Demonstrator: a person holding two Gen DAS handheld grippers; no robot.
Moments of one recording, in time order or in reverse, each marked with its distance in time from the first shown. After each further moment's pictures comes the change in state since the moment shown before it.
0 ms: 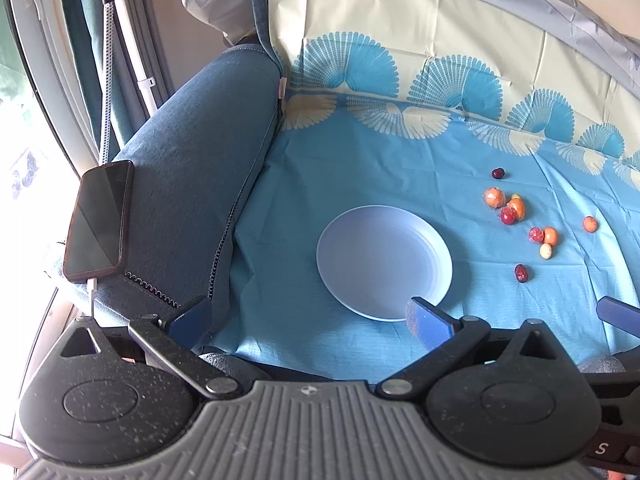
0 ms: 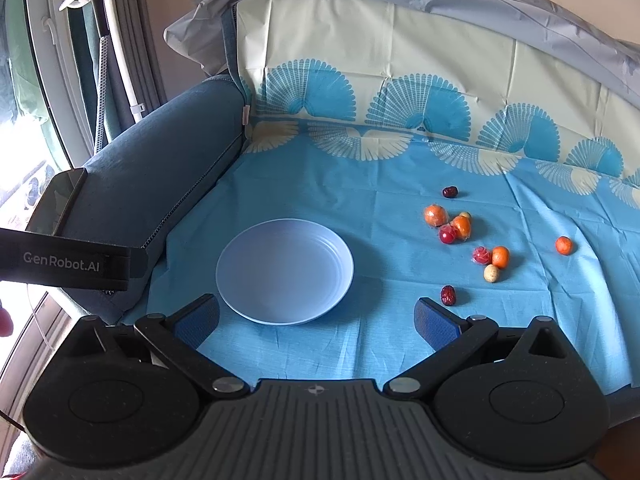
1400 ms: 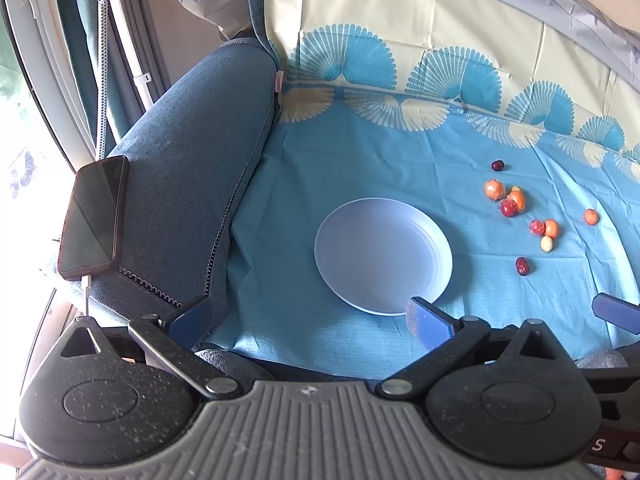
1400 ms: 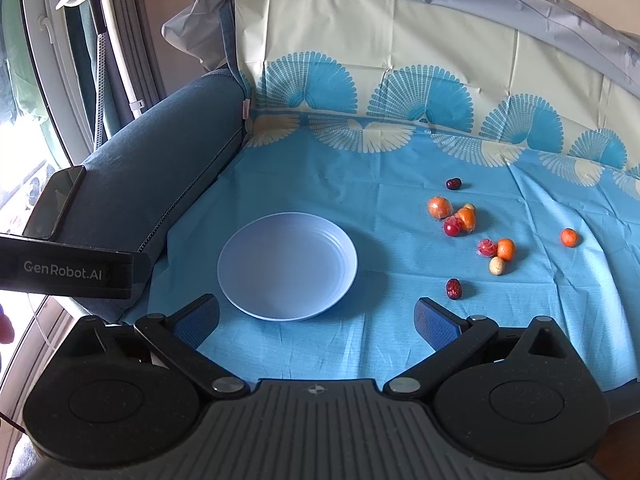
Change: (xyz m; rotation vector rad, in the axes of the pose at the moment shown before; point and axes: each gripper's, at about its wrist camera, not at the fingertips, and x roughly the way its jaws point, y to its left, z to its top) left arm 0.007 -0.004 -0.001 0.015 0.020 0.001; right arm 0.006 0.000 -0.002 0.010 0.020 0.009
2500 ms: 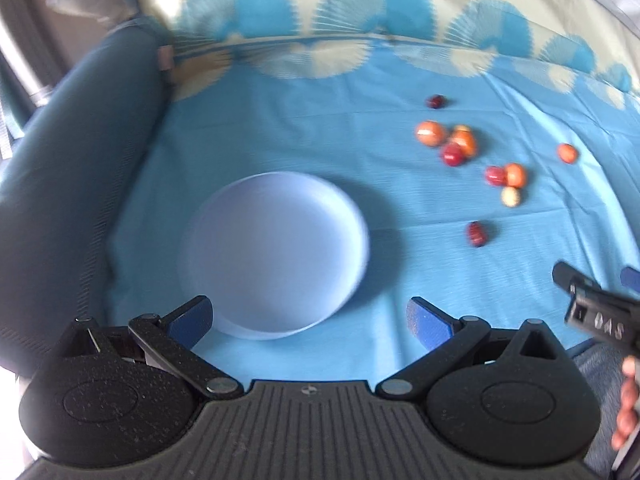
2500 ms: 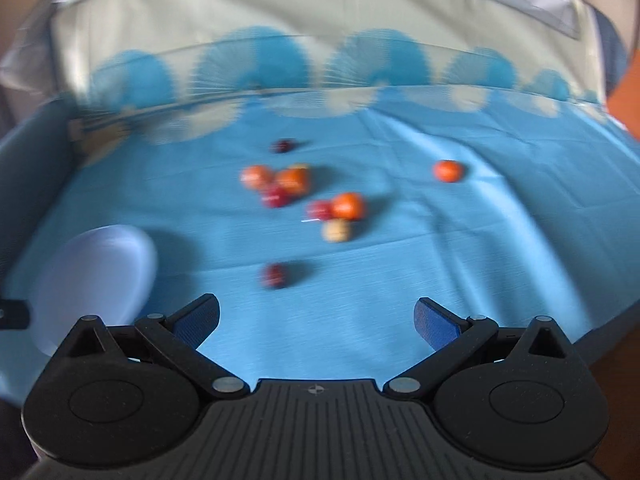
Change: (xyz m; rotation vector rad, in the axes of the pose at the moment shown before) left arm 0.101 -0.143 0.024 0.188 0.126 -0.086; right arm 0.076 -0.179 -0.031 0.252 0.009 -0.298
